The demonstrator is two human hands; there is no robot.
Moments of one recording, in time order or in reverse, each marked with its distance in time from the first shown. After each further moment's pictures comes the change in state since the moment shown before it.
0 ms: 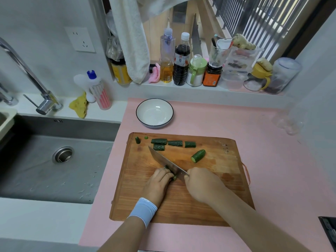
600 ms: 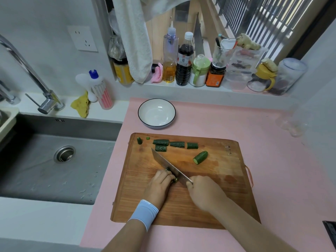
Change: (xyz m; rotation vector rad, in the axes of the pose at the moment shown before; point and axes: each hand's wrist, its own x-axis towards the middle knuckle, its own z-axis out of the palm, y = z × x) left_hand -0.004 -0.006 0.003 -0.029 -0.030 -0.043; right_hand 0.008 0.016 0.029 0.129 0.030 -0.017
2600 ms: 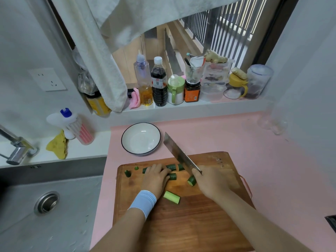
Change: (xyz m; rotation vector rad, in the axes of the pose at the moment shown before) left_hand 0.133 -0.044 -0.001 0.286 -0.156 0.108; right_hand 0.067 0.026 -0.051 0.227 0.309 0.214
